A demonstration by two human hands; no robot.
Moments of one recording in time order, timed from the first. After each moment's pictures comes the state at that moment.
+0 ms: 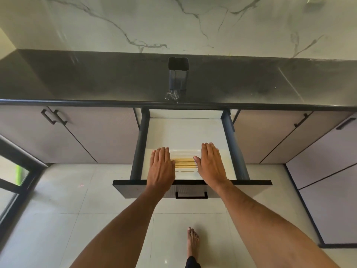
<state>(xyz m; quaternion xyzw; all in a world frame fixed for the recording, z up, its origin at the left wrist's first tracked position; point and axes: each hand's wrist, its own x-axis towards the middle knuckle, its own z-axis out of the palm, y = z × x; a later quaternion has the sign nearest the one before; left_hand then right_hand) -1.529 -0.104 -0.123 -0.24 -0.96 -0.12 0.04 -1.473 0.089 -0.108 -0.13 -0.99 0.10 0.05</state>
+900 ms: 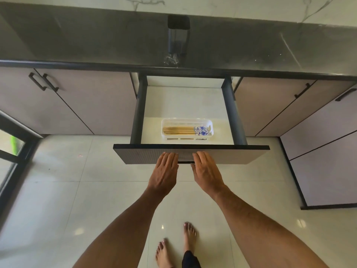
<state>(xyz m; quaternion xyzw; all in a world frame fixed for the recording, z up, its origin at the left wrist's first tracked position) -1.425 -0.146 -0.200 -0.36 -0.92 -0.13 0.04 -1.356 0.028 -0.172 -0.06 -0.99 0.09 0.06</state>
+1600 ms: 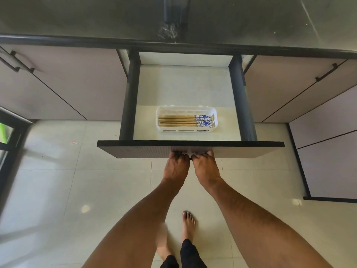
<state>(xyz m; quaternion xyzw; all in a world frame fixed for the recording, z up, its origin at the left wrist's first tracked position) -1.446 -0.069 -0.221 -0.35 -0.93 -0.04 -0.14 -1.405 0.053 -0.233 -0.05 -0.99 -0.04 -0.16</state>
